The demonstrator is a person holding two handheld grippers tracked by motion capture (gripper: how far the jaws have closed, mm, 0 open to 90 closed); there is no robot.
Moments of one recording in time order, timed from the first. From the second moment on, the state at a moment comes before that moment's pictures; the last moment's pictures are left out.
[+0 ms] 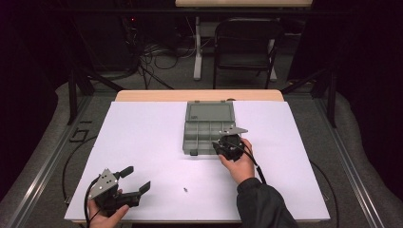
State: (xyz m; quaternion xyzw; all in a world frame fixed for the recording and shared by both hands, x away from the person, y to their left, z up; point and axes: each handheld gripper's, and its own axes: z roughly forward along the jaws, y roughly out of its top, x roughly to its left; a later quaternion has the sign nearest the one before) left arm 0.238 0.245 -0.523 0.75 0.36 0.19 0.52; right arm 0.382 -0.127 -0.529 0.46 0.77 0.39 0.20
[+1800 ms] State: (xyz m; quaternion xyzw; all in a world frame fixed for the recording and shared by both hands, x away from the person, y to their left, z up) left arm 0.238 0.245 -0.524 0.75 0.36 0.20 0.52; right arm 0.284 -0.100 -0.533 0.36 0.81 0.44 0.15
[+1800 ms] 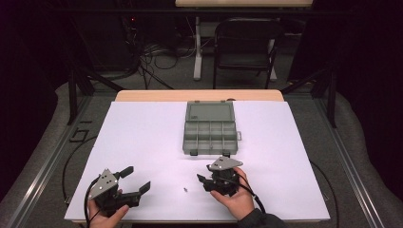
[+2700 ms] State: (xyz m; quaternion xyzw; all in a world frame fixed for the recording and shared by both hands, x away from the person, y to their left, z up) left arm 0.238 0.245 -0.523 0.75 0.36 0.19 0.52; right arm 0.267 -0.056 -0.557 0.32 0.83 0.44 0.10
